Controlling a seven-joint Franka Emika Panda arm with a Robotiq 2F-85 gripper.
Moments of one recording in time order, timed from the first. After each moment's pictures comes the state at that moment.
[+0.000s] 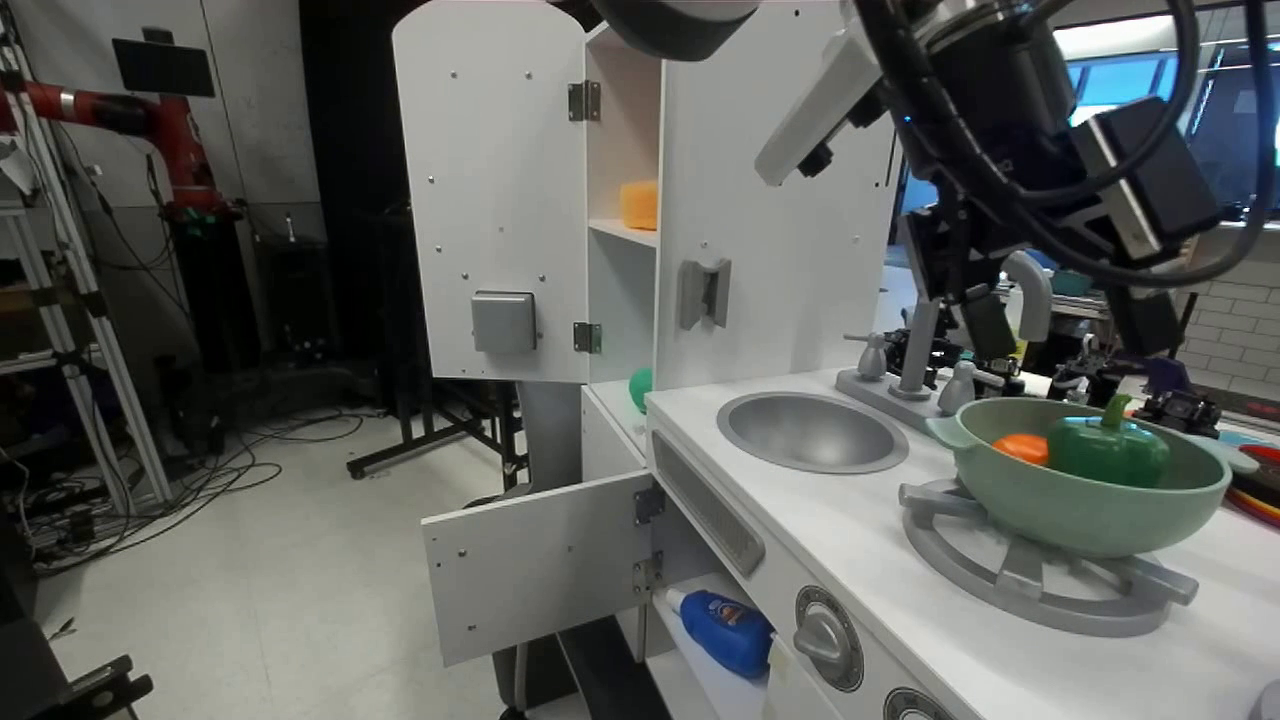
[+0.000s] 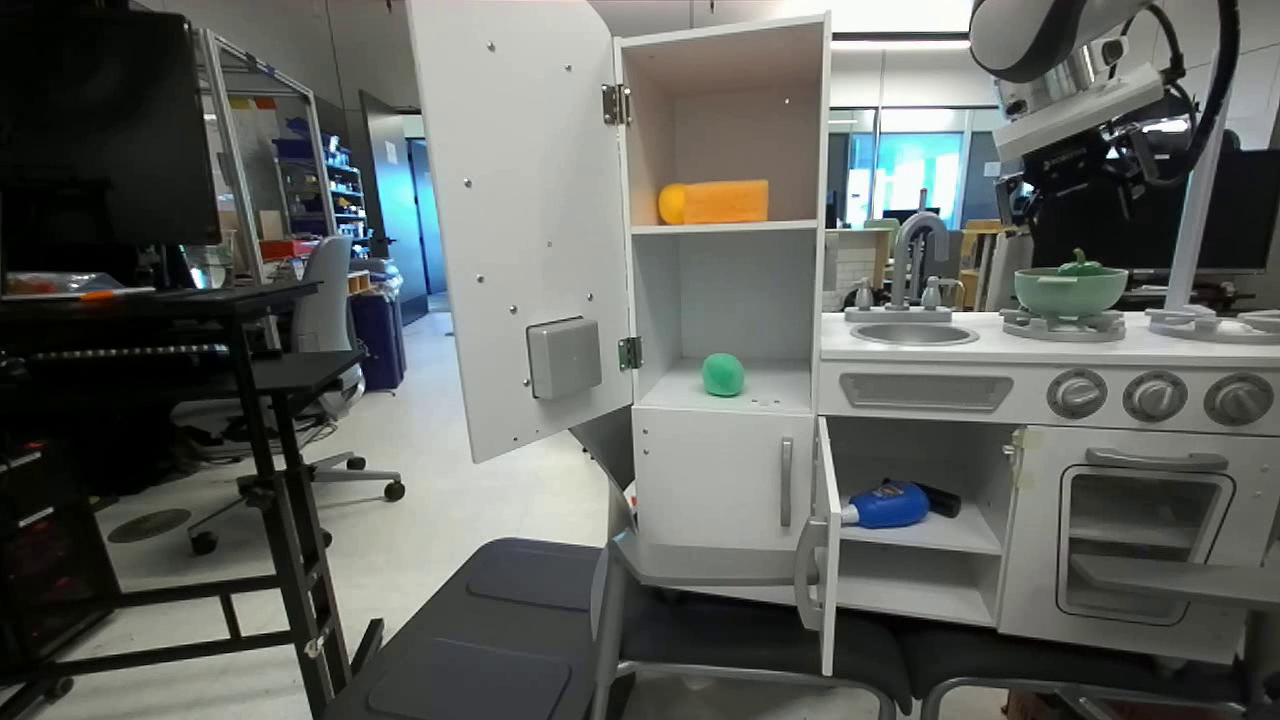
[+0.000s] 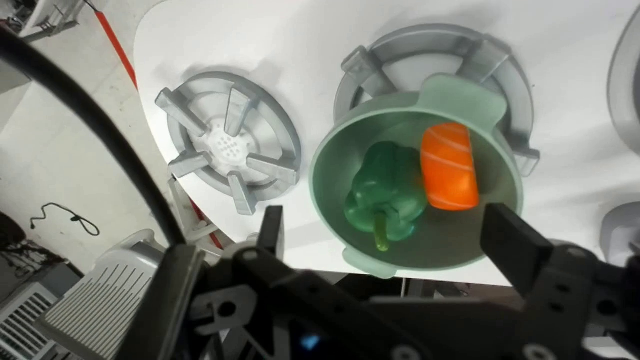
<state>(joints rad) -0.07 0.65 -0.27 -1.37 -0.39 2.06 0.72</state>
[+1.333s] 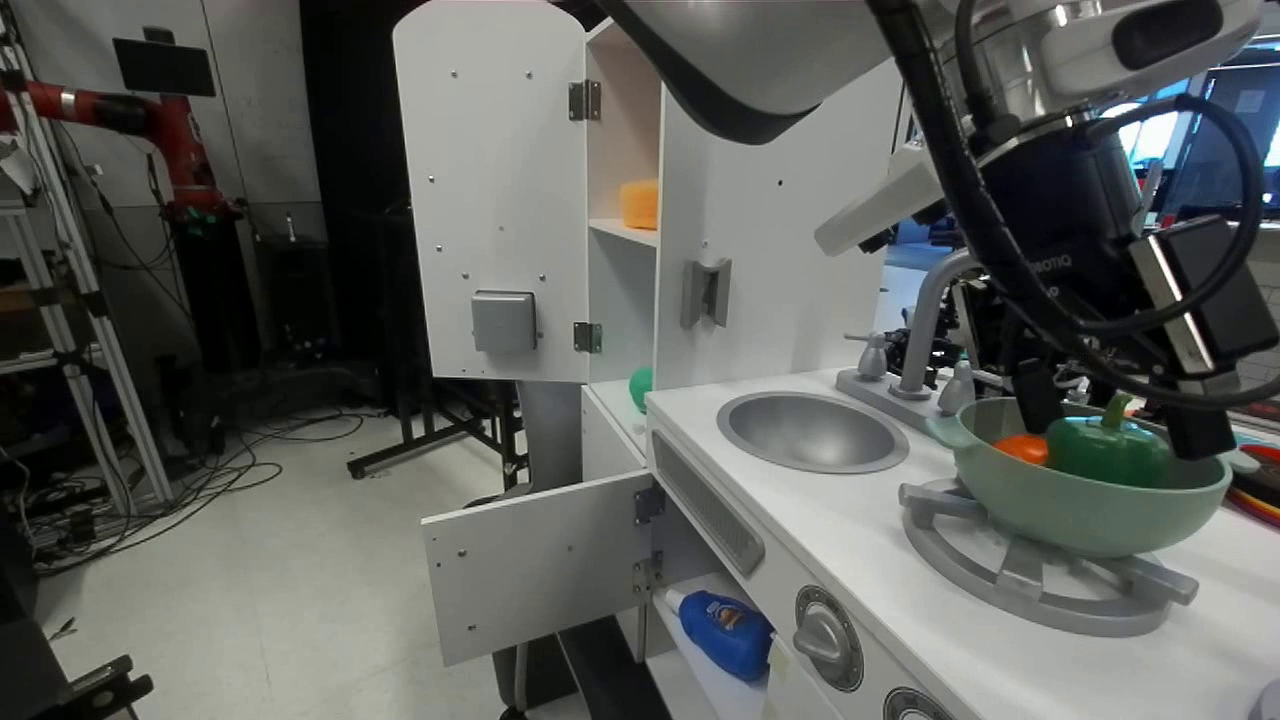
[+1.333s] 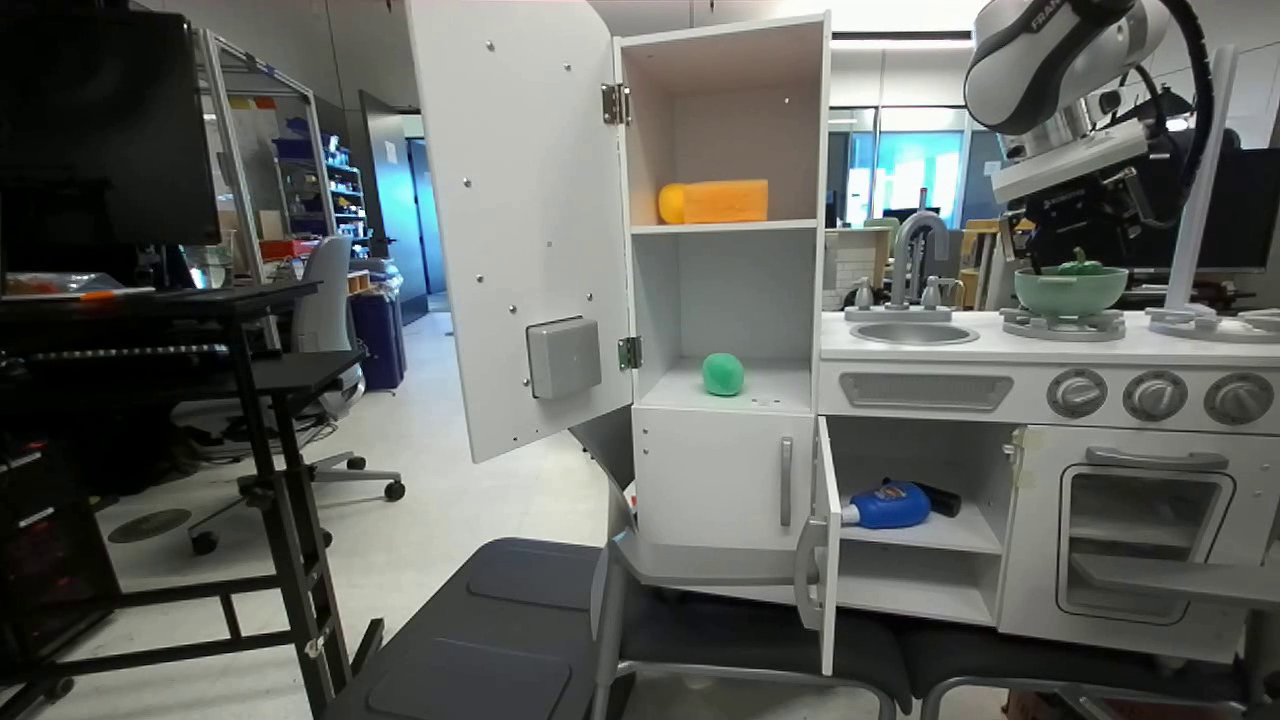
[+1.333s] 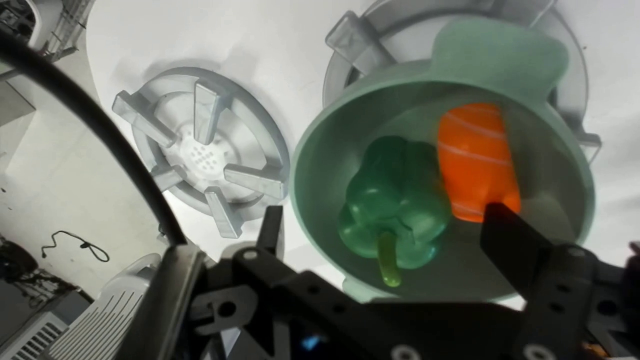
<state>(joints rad) -0.12 0.82 -0.28 -1.19 -0.32 2.03 0.72</state>
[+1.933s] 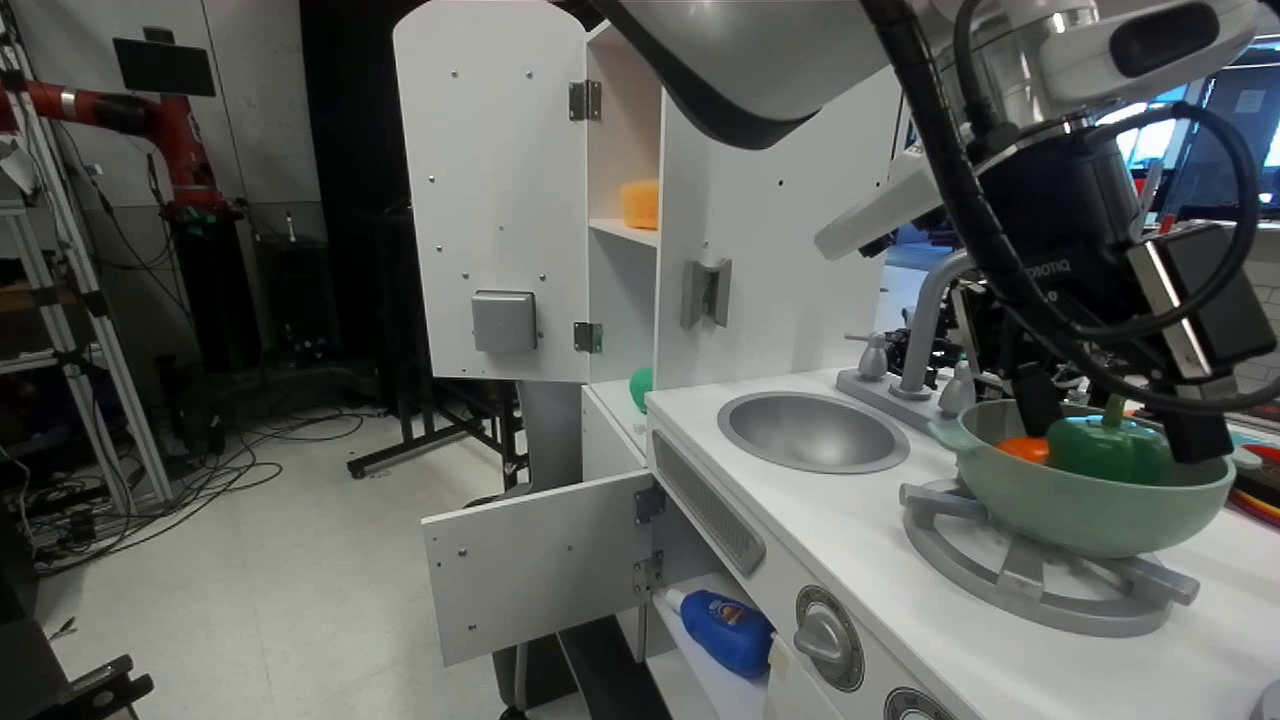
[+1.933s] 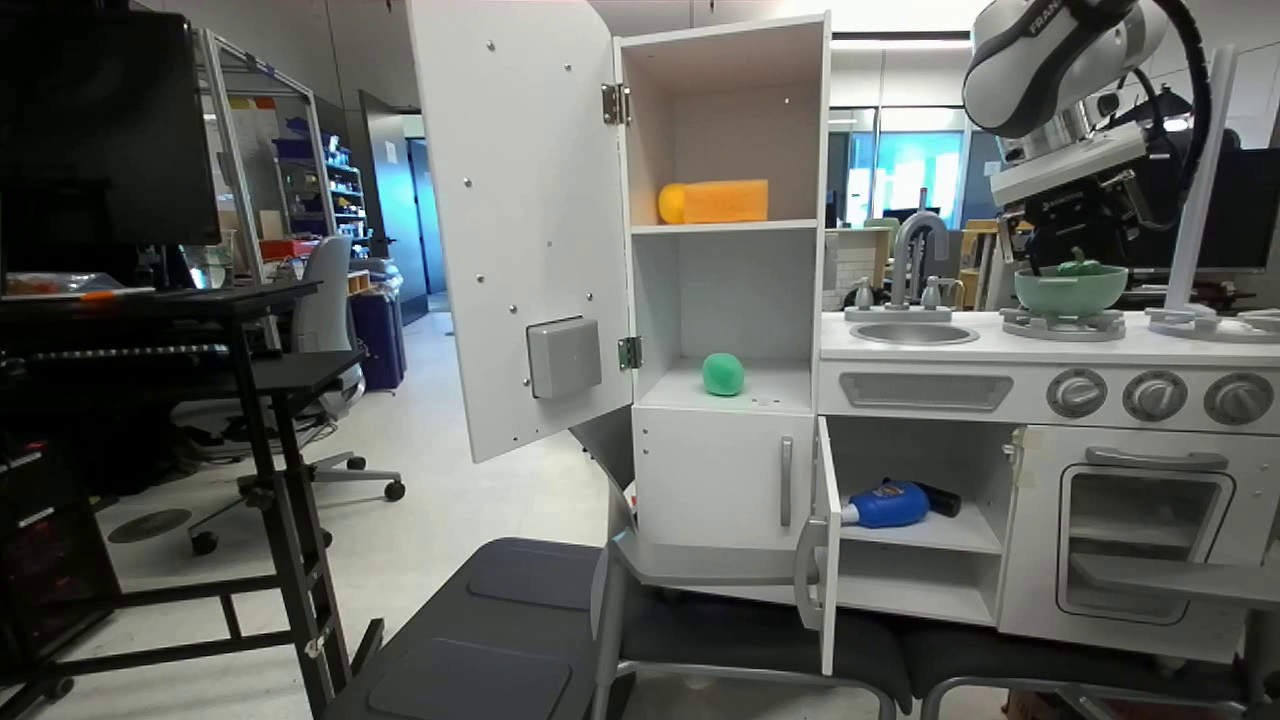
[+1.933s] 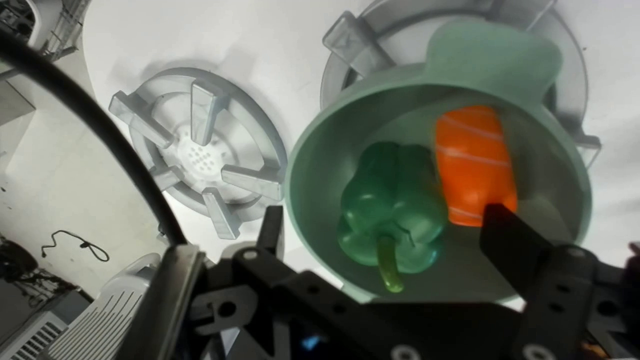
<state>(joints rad) -0.12 0.83 -0.28 -1.18 -0.32 2.03 0.72</state>
